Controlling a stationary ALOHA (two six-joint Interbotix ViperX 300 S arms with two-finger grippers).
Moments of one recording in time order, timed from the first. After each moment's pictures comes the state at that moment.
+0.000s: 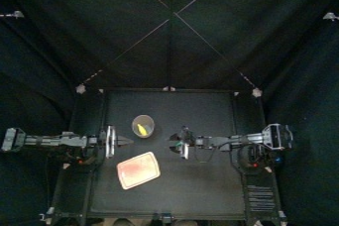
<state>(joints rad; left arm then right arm) 0.07 -0.96 1.30 0.00 -0.31 0.00 -0.09 -0.13 0.76 -0.08 -0.45 0.21</state>
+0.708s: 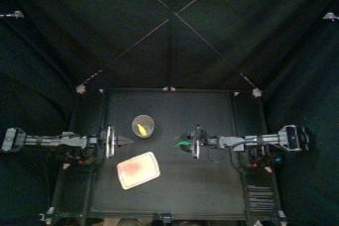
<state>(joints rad) 0.07 -0.96 1.31 -0.04 -0.31 0.00 -0.09 -0.33 0.89 -0.06 -0.46 0.21</state>
